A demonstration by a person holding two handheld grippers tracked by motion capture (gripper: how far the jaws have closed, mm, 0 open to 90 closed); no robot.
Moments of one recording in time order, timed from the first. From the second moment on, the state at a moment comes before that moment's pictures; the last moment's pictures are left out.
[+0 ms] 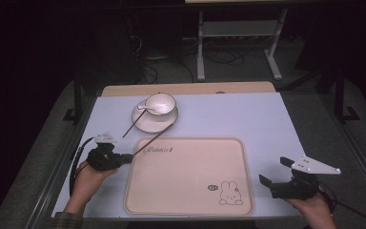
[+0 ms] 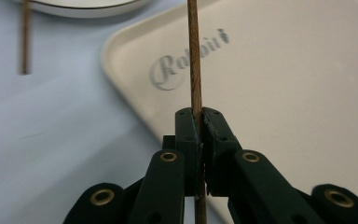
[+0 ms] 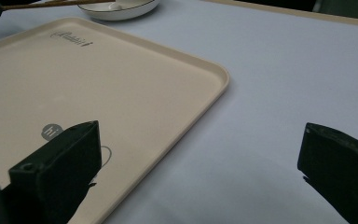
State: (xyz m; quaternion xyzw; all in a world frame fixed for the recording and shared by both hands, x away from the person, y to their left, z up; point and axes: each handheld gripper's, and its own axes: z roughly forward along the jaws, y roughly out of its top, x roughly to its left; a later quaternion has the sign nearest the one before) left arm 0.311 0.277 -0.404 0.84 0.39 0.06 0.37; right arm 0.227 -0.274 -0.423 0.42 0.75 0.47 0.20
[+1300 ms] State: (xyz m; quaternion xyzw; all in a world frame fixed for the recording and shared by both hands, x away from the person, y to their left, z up) left arm 0.309 0.227 -0.432 0.89 0.34 0.03 0.31; right arm 0.227 -0.273 -0.422 0.41 0.75 0.47 0.20
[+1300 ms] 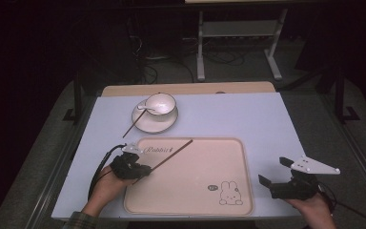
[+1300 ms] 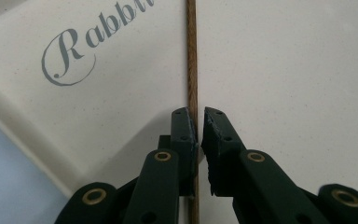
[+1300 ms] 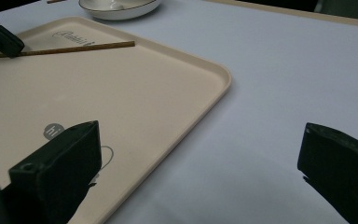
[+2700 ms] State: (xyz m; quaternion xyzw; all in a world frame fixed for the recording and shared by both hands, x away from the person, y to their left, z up) left arm 0.481 0.257 -0.394 0.87 0.40 0.14 0.27; right arm 0.227 -0.278 -0.424 0.42 0.75 0.47 0.20
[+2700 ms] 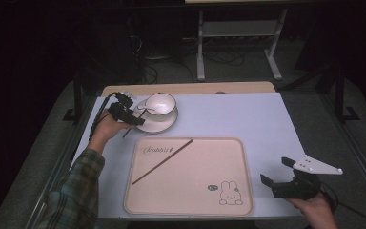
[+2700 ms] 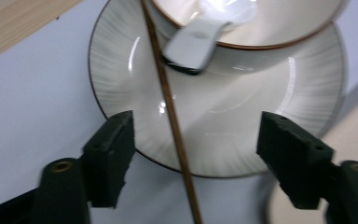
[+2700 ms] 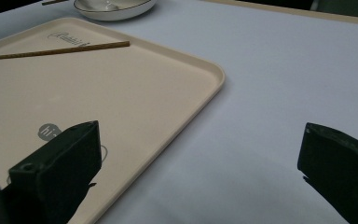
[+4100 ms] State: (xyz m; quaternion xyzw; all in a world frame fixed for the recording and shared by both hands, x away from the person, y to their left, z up) left arm 0.479 0.290 -0.396 0.82 0.47 0.13 0.30; right arm 0.227 -0.279 -0.424 0.42 0.75 0.47 0.20
